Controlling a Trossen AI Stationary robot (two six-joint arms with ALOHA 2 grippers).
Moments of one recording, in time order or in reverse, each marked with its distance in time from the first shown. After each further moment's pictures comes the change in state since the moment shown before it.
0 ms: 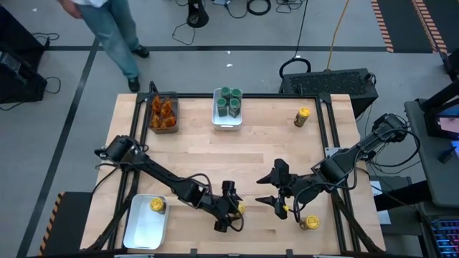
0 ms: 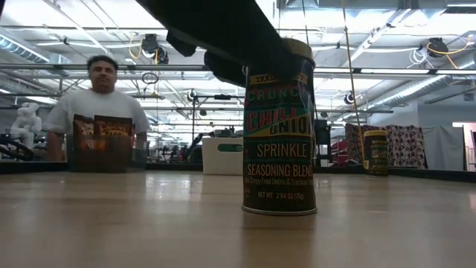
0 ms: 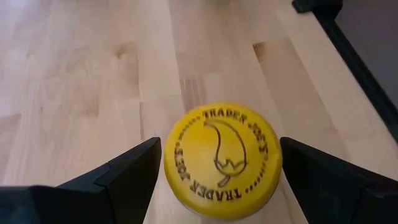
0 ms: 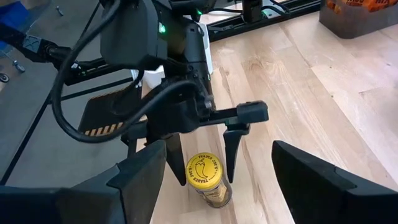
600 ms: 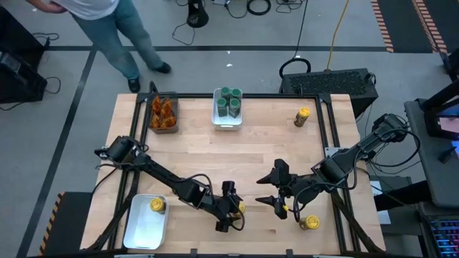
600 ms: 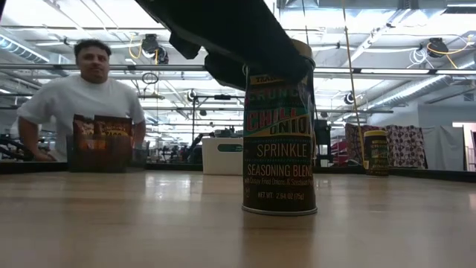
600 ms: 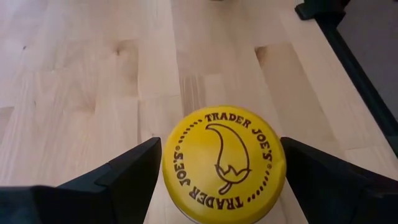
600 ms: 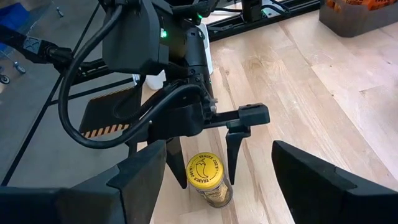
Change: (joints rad) left arm 0.003 0.015 0.000 0.019 0.002 -0.048; right arm 0.000 0.000 0.000 -0.001 0.000 0.008
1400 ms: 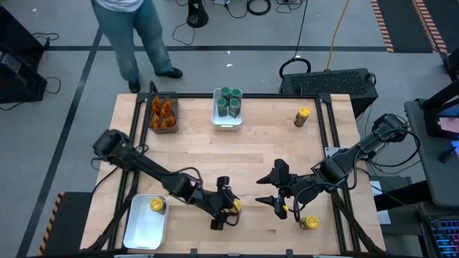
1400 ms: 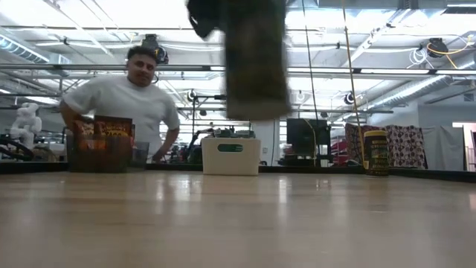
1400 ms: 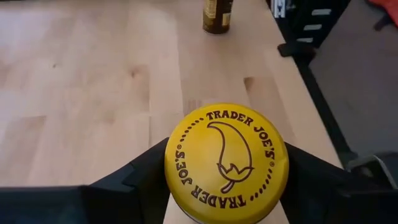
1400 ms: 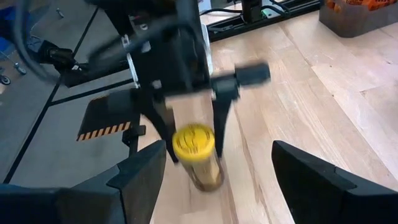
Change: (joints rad) left arm -0.013 -0.153 0.003 -0.101 0.000 -0.050; right arm 0.000 0.000 0.000 0.003 0.001 0.002
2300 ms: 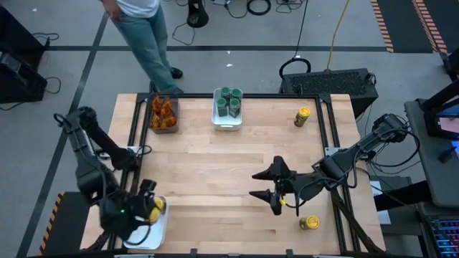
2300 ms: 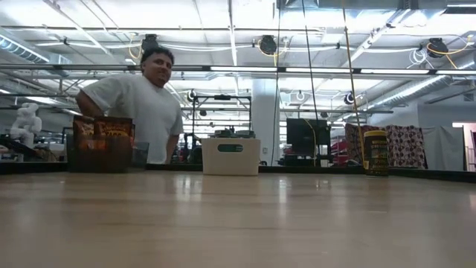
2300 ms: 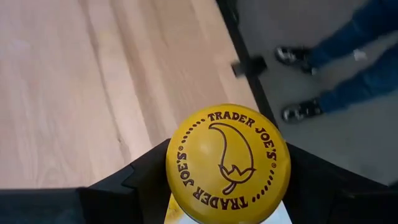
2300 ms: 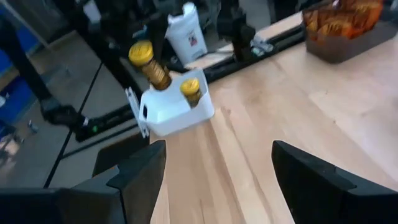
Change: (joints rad) left arm -0.528 -0.538 0.000 -0.918 0.004 -0.418; right arm -0.016 0.002 0.000 0.150 0.102 0.061
